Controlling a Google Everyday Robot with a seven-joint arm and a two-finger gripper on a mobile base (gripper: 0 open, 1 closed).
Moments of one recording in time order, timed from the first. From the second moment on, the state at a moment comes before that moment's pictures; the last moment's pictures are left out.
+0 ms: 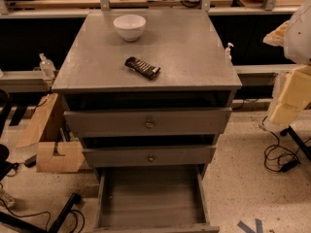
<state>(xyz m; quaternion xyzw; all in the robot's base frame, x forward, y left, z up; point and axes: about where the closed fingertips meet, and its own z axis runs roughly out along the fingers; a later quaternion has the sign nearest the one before) 0.438 -0.214 0.987 -0.60 0.78 -0.05 0.18</state>
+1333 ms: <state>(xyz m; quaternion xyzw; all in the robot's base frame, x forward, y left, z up) 0.434 -0.236 0.844 -0.54 0.80 0.04 0.25</state>
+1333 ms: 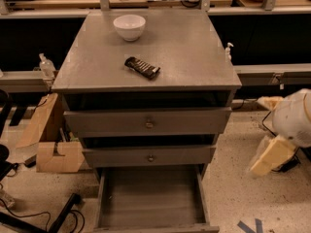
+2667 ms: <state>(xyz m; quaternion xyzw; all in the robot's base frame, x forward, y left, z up) 0.470 -0.246 0.686 -0.49 0.79 0.09 0.35</state>
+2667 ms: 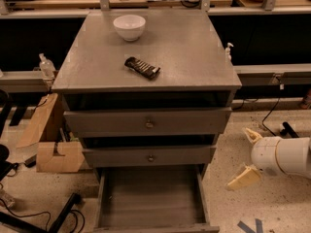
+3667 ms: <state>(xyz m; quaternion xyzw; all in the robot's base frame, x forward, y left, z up) 0.468 -0.240 0.525 -0.51 0.74 0.14 0.41</state>
